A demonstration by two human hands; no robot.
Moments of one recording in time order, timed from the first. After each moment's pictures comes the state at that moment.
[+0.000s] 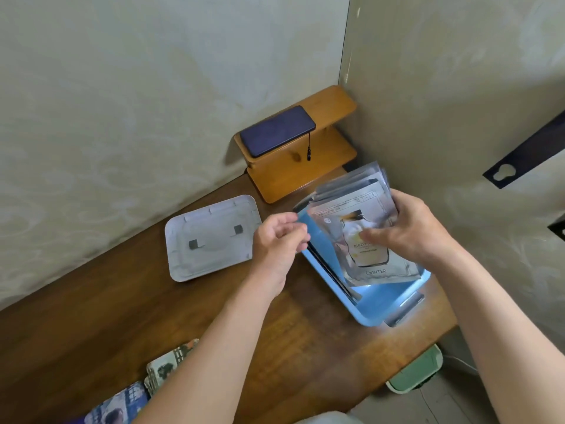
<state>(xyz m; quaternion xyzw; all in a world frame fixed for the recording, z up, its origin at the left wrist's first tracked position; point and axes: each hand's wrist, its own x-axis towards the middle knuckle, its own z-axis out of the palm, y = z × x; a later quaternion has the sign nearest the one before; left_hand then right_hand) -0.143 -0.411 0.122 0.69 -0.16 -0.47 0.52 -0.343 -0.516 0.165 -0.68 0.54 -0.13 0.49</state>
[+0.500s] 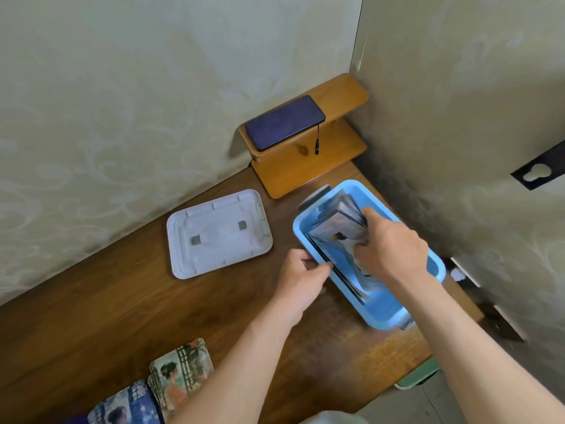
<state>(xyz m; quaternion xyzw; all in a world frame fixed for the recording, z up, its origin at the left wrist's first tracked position) -0.169 -0.393 0.084 0.73 -0.13 -0.56 0.36 -0.296 -0.487 0.128 -0.78 0.60 0.05 0.16</state>
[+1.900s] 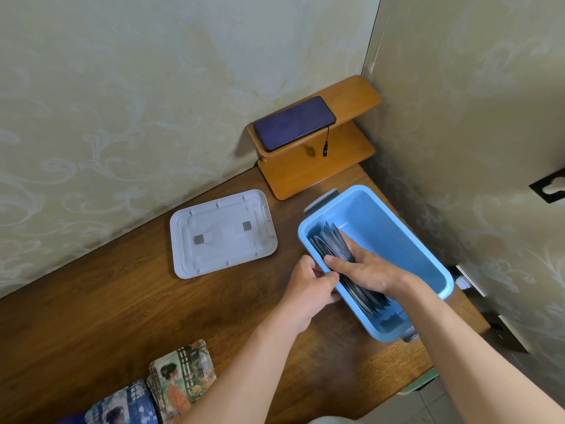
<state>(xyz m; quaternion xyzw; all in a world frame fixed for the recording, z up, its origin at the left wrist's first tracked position) -0.171 -0.393 0.079 0.66 -0.09 -0.62 0.40 -0.295 -0.497 0.054 -0.64 0.47 0.11 0.59</state>
